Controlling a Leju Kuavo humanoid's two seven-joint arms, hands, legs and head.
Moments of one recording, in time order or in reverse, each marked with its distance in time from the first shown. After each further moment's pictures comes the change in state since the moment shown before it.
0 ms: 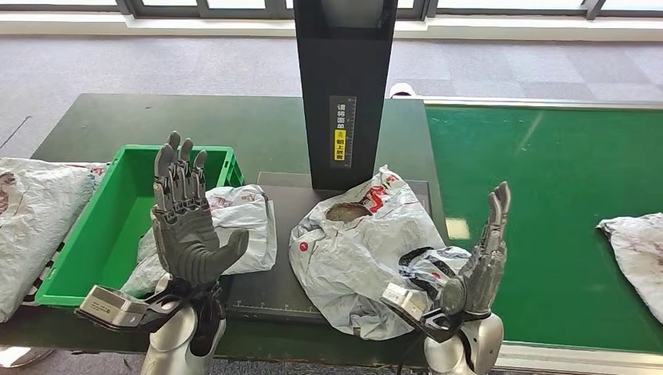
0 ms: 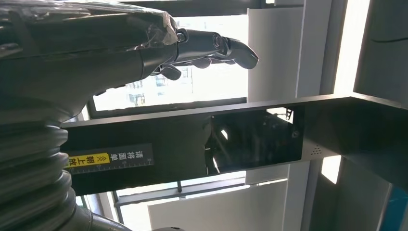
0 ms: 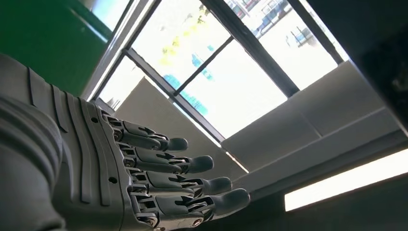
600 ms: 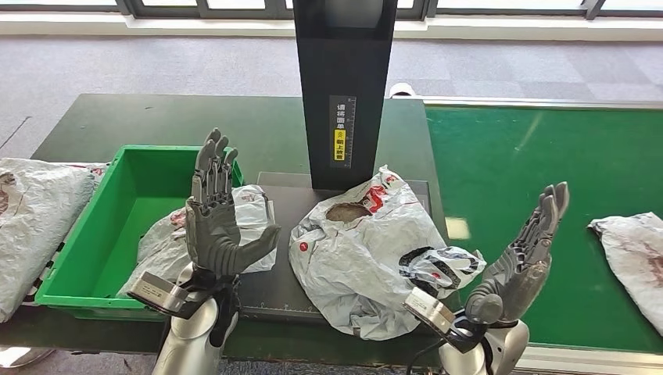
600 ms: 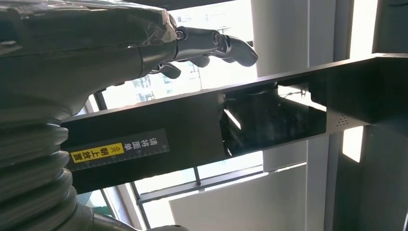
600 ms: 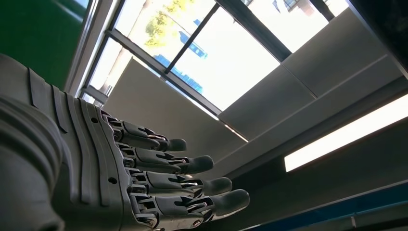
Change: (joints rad) left arm -0.060 0.003 -0.046 0.108 -0.080 0.036 0.000; right arm 0.026 -0.001 0.000 -0.173 -0.046 0.000 0.000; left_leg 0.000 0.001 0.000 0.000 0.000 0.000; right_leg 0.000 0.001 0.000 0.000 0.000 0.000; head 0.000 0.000
